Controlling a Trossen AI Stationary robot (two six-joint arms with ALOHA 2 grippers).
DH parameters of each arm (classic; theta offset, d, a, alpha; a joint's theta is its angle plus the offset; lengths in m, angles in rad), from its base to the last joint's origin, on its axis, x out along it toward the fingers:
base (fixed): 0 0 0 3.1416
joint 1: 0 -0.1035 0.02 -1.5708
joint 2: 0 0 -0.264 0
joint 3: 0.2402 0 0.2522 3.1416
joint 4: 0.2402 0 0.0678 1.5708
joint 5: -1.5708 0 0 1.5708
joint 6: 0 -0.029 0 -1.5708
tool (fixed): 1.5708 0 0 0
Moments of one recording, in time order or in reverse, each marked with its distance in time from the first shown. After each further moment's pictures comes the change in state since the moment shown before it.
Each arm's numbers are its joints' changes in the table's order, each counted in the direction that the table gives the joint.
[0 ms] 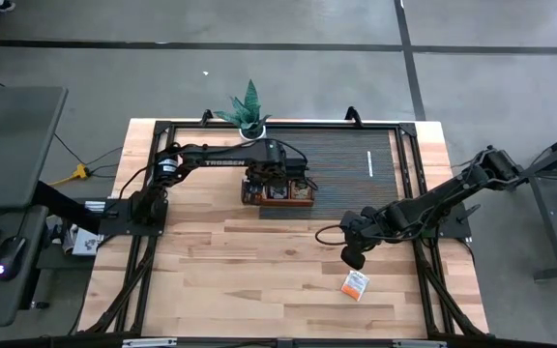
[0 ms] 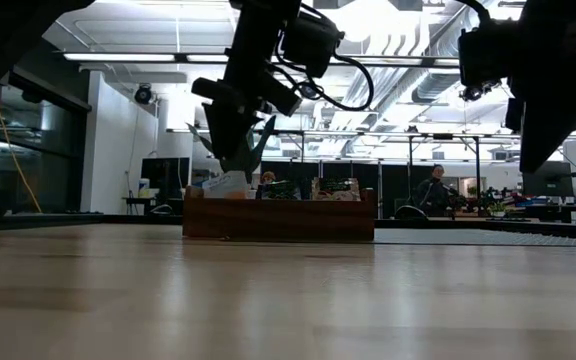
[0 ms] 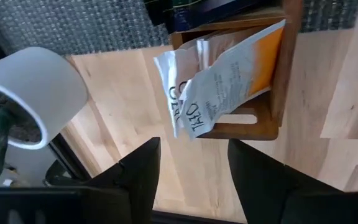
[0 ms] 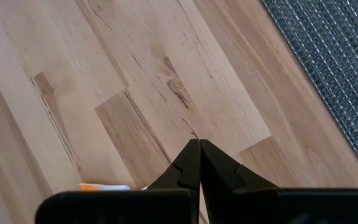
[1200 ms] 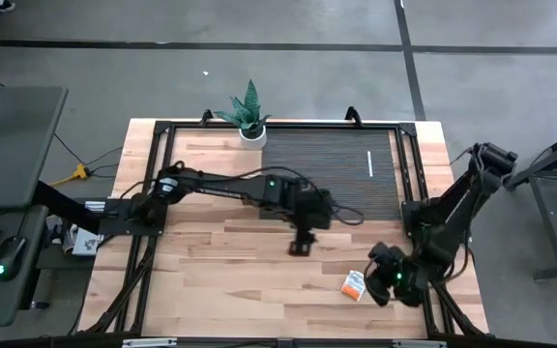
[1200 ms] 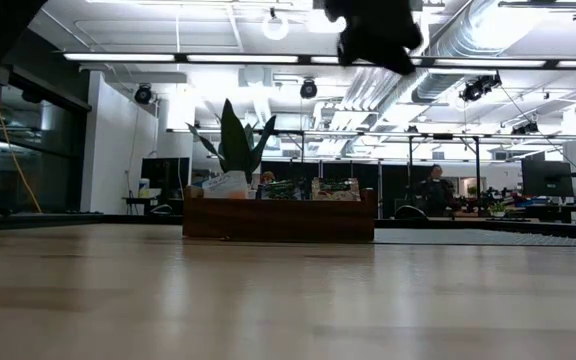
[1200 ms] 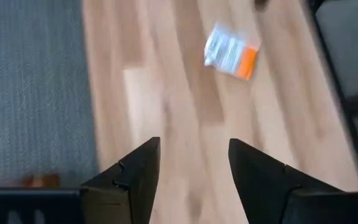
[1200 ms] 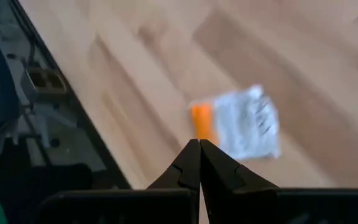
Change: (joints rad) left arm 0.252 -0.049 0.187 -0.622 -0.448 0.241; right arm -0.534 0.033 0.000 -0.094 -0.250 -0.728
